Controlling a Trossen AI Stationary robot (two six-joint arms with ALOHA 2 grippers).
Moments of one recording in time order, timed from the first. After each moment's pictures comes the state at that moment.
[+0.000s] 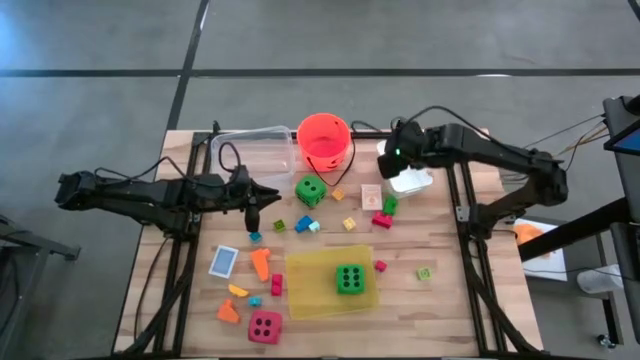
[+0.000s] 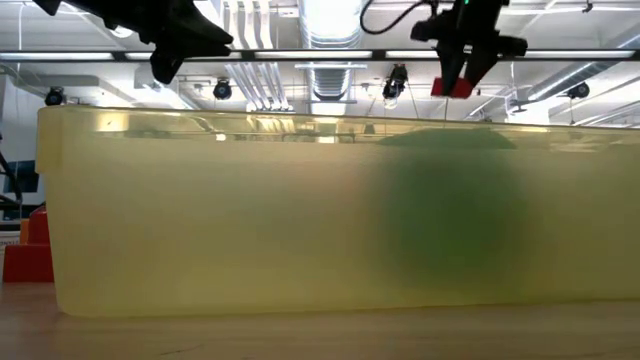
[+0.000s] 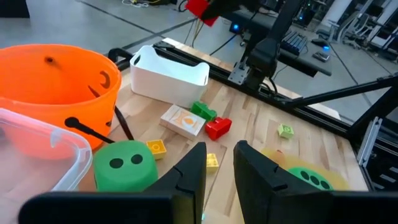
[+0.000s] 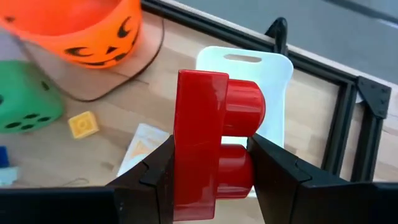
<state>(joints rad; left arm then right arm) -0.05 0.85 0.64 -0.11 -0.28 -0.39 -0.32 1.39 1.43 -1.27 0.44 0.84</state>
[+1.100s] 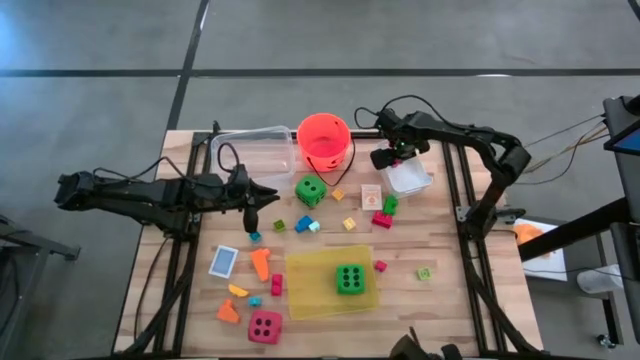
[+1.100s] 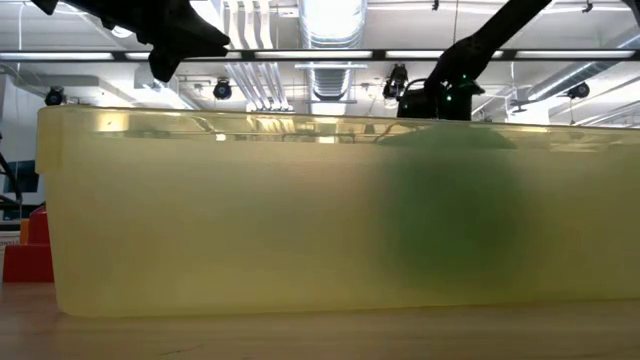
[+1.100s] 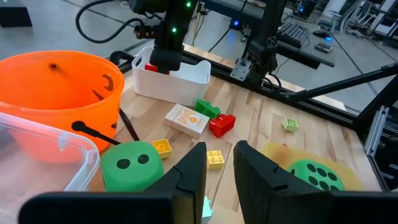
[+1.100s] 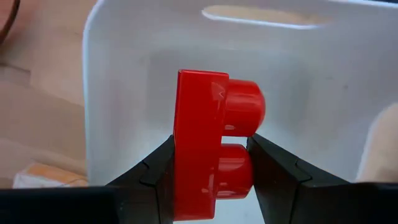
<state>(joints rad) -0.05 0.84 0.64 -0.14 -0.28 -0.34 -0.74 1.74 1.18 -0.86 0.10 0.50</state>
